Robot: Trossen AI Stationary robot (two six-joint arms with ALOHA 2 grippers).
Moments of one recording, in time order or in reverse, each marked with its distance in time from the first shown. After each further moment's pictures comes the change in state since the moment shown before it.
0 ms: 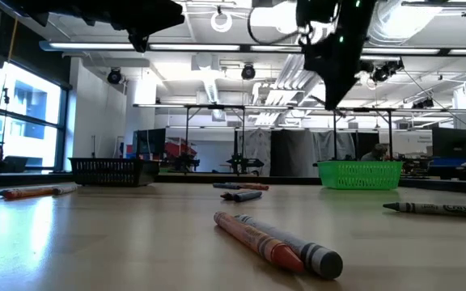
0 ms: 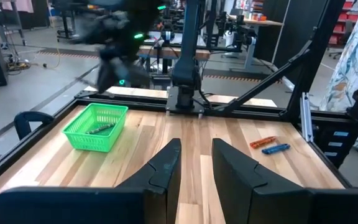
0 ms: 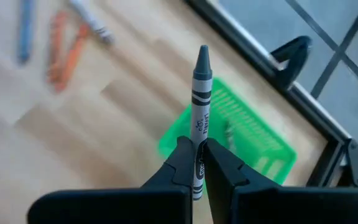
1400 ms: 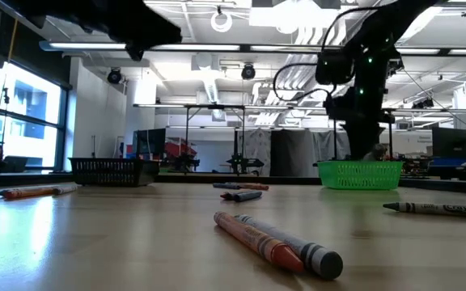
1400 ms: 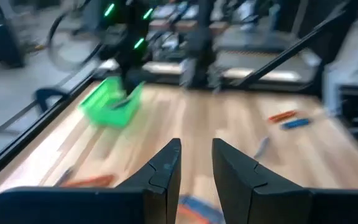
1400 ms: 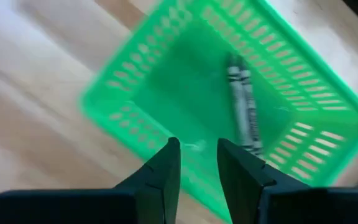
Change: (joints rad) left arm 0.001 0.019 0.001 -0.104 -0.077 0.019; right arm -0.263 -0.027 -0.332 0.232 -0.306 -0.171
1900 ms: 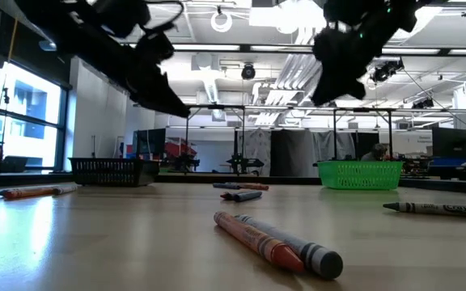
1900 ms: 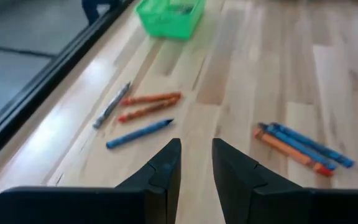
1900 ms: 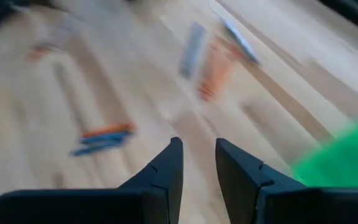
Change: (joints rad) left arm 0.199 0.286 0.022 -0.047 -0.004 0.060; right arm 0.229 -0.237 0.000 0.271 -0.260 0.057
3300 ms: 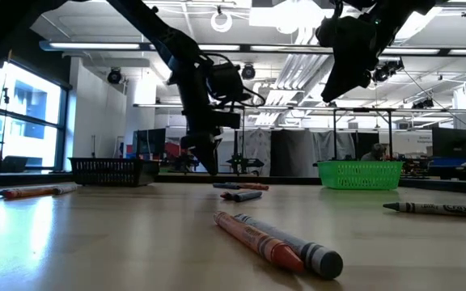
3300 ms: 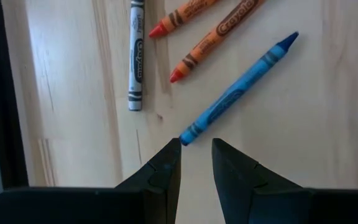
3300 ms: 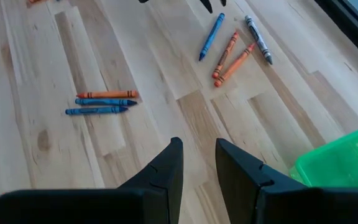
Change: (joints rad) left arm 0.250 0.752 0.837 -0.745 0.039 0.564; right arm 0.179 -0.030 0.000 -0.098 0.175 -0.091
